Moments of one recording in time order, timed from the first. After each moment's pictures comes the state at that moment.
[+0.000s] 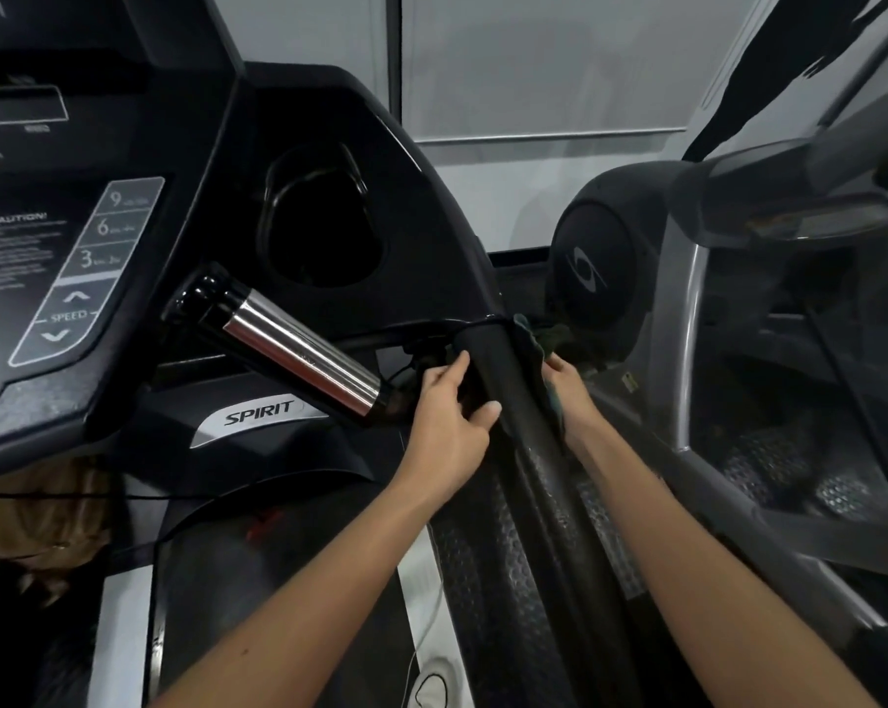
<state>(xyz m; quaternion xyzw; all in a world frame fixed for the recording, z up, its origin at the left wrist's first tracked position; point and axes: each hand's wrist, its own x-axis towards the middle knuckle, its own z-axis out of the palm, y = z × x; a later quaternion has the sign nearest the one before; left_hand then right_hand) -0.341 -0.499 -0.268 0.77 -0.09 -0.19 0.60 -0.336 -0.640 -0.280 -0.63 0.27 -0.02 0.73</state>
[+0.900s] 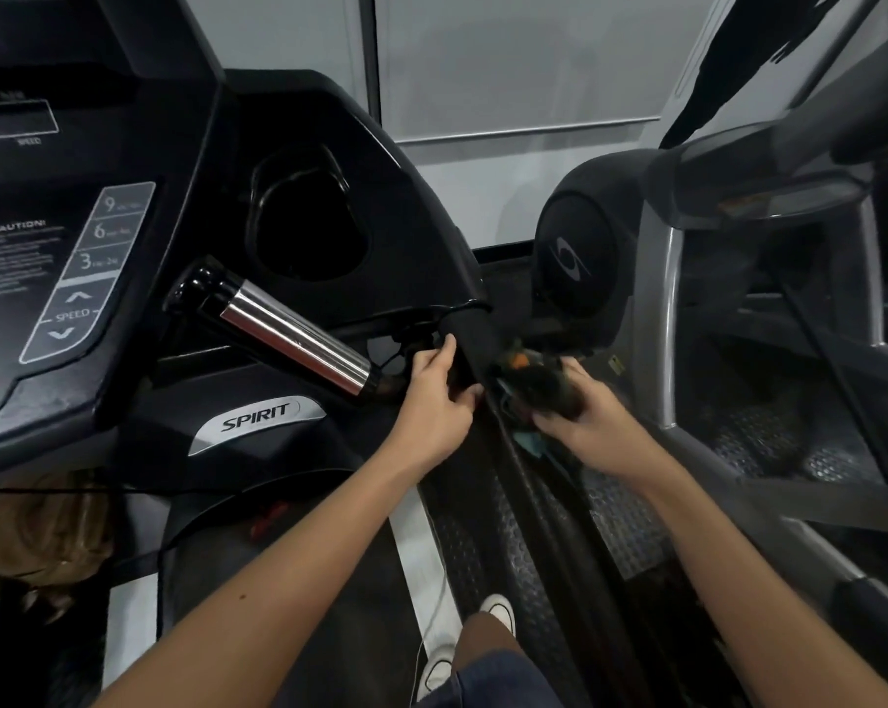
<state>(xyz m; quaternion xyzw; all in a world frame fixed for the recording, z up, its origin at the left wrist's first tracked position) -0.337 -0.495 -0.270 0.79 -0.14 -0.22 0.56 -0.409 -0.653 -0.268 -0.87 0.04 -0.04 0.49</state>
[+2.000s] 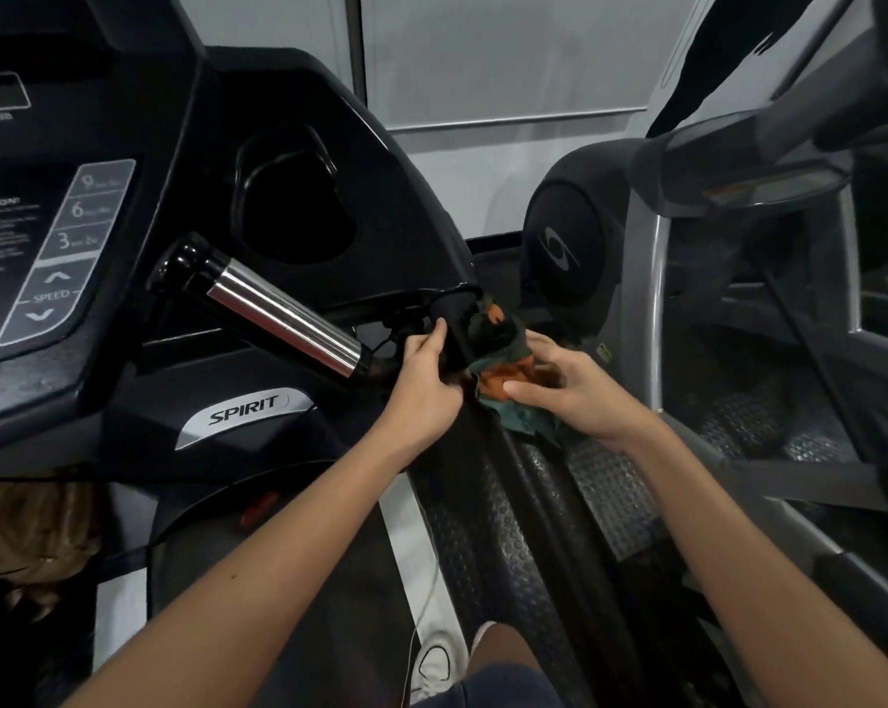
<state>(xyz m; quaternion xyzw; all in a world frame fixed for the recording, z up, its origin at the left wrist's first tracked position) -0.334 -0.493 -0.274 0.79 -0.16 -0.22 0.55 -0.399 -0.657 -0.264 -0.83 0.04 0.03 0.55</state>
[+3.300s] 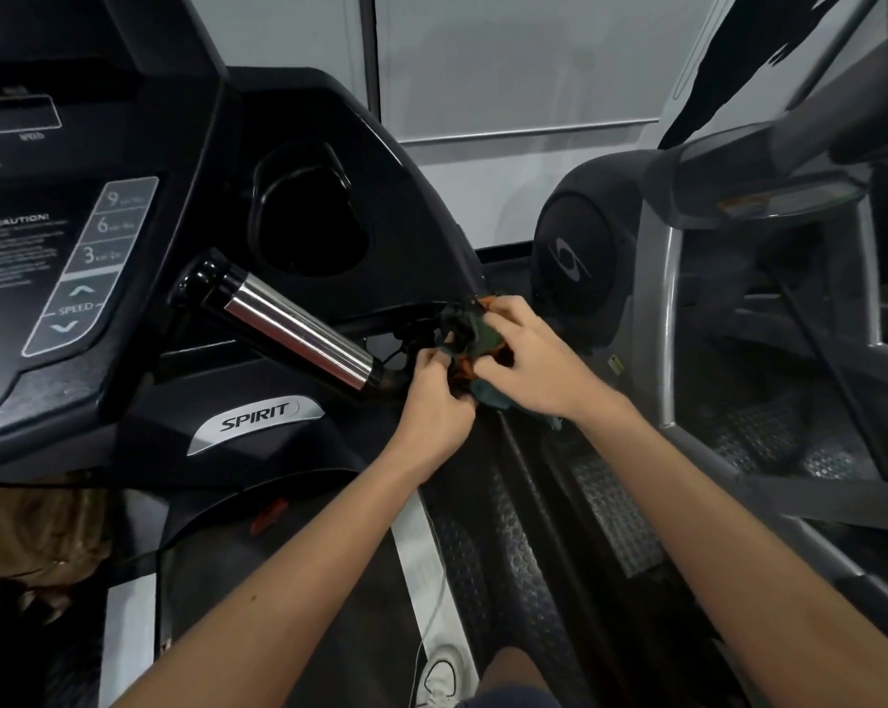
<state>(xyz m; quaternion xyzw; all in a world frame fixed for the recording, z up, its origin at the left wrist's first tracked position) -0.341 -0.498 -0.273 0.79 -0.14 -0.18 0.57 -0.348 -0.632 -0.258 -0.95 -0.01 -0.04 0.31</state>
